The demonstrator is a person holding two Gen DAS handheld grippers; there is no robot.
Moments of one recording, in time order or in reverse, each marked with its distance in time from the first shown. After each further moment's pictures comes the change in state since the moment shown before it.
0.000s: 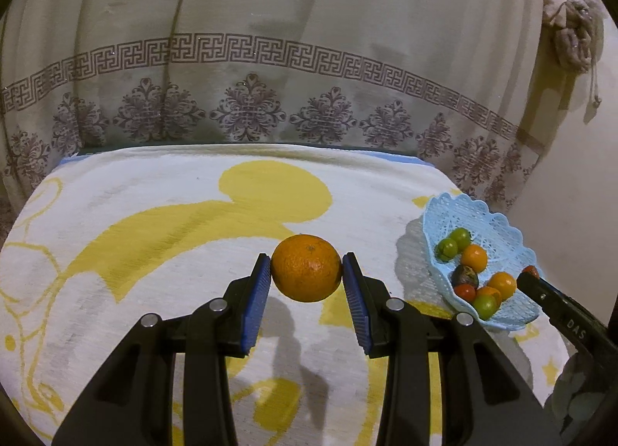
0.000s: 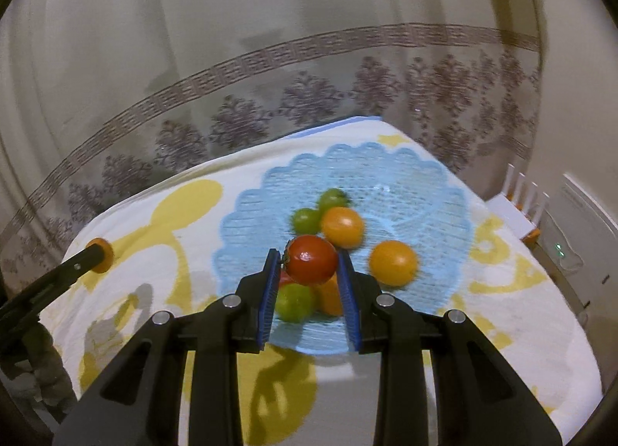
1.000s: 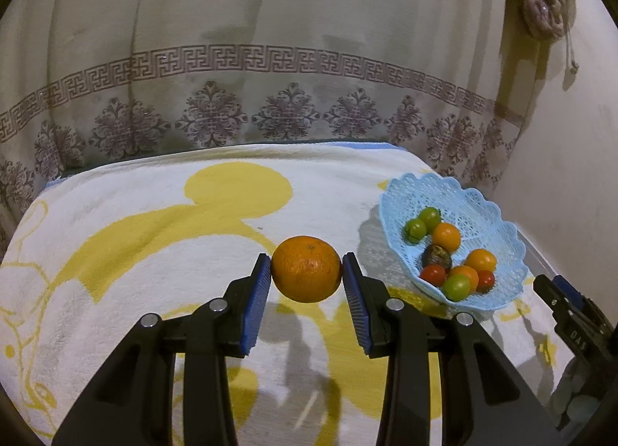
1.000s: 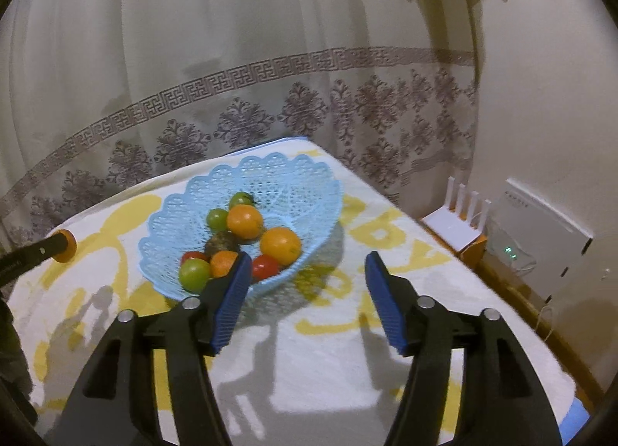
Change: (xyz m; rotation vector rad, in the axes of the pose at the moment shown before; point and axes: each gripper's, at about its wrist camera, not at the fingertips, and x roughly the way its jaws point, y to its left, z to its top) left arm -0.004 -0.046 -0.010 0.113 0.005 -0.032; right arm -0.047 -0.048 -0.042 0.000 -0.150 -0.198
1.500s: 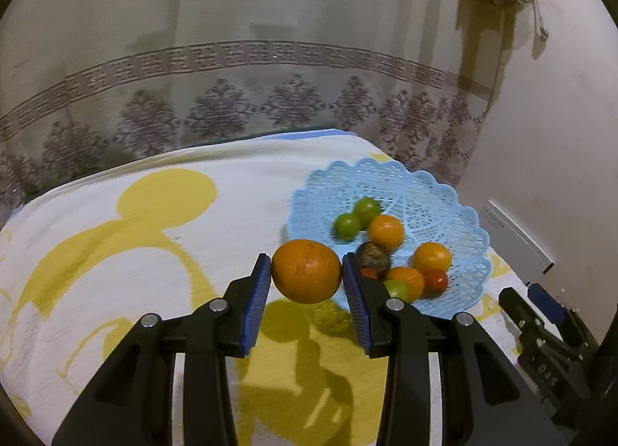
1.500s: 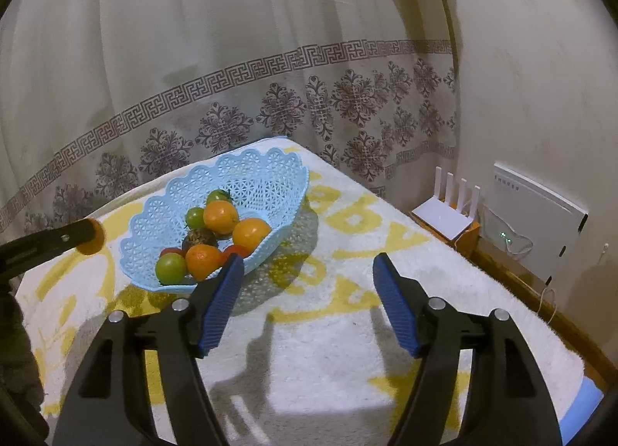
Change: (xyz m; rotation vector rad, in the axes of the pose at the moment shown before) left arm 0.029 -0.077 0.008 0.103 0.037 -0.085; right arm 0.004 -0.020 -0.012 0.091 0.004 0.000
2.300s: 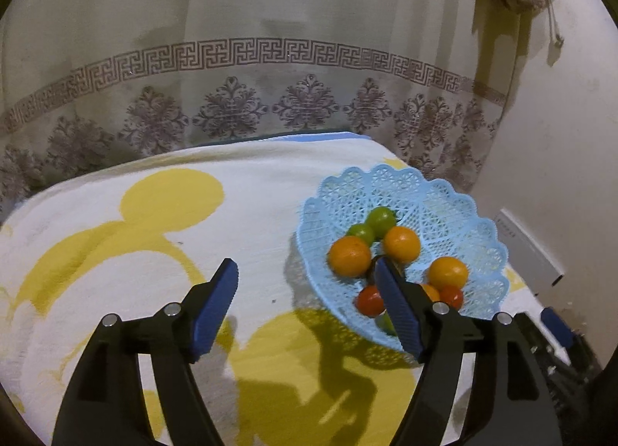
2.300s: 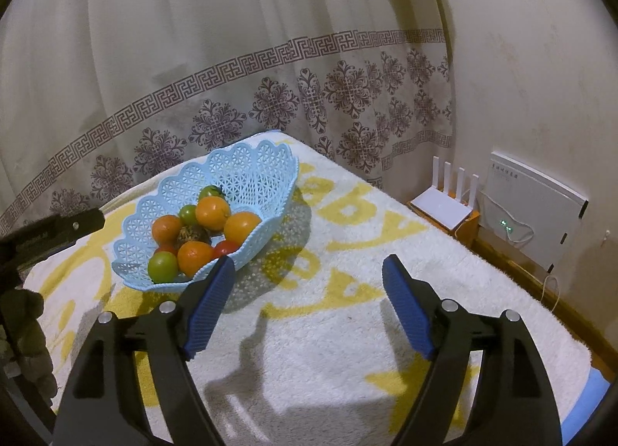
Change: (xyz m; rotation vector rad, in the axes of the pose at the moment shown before) left arm 0.011 0.008 0.003 -0.032 -0.011 0.059; right arm 0.006 -0.005 -0.002 0.033 0.019 -0.007
